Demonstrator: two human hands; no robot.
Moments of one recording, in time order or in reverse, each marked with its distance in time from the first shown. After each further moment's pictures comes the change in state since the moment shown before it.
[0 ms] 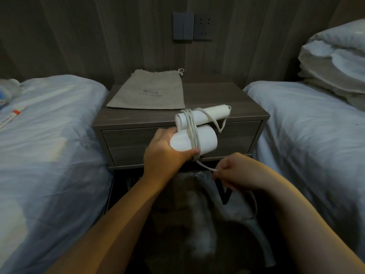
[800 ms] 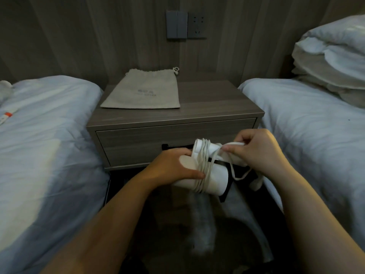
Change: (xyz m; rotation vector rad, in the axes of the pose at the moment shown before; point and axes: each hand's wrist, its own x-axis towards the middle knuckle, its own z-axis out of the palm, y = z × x) left_hand 0.002 0.001 0.000 0.011 -0.709 -0.061; right_hand -0.008 0.014 -0.022 0.121 0.666 -0.070
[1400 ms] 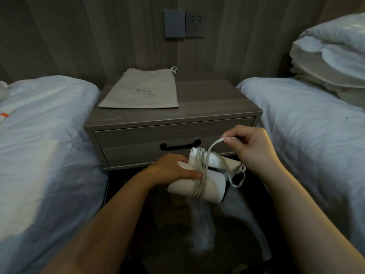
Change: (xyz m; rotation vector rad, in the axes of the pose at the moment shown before) left_hand 0.006 -0.005 0.003 -0.035 -0.148 -0.161; right_hand 0.001 0.003 0.010 0.265 0.014 -0.157
